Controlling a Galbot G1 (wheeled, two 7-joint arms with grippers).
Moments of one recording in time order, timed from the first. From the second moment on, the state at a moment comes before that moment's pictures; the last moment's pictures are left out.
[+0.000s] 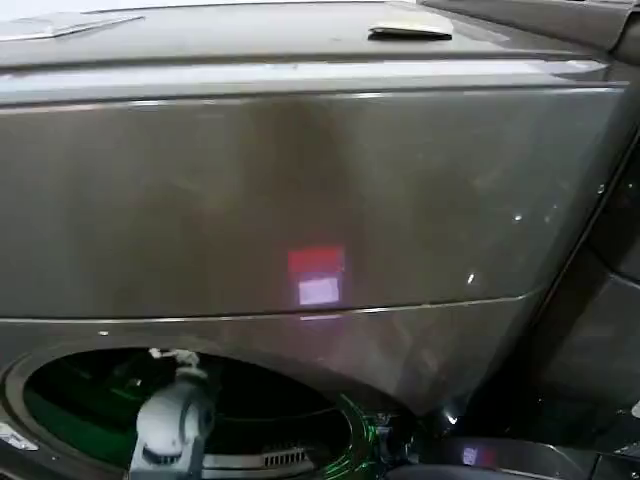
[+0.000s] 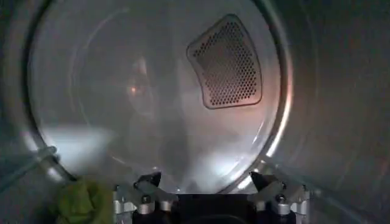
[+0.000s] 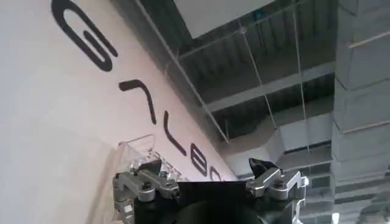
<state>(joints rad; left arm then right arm) 0.71 -1.49 -0.51 -1.48 -0.18 0.36 0.18 -1.88 0.86 2.84 1.77 0.95 -0.32 -0.21</state>
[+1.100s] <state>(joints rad) 0.31 -1.48 -0.44 -0.88 -0.02 0.33 0.31 -1.87 0.86 2.84 1.76 0.96 -0.32 -0.21</state>
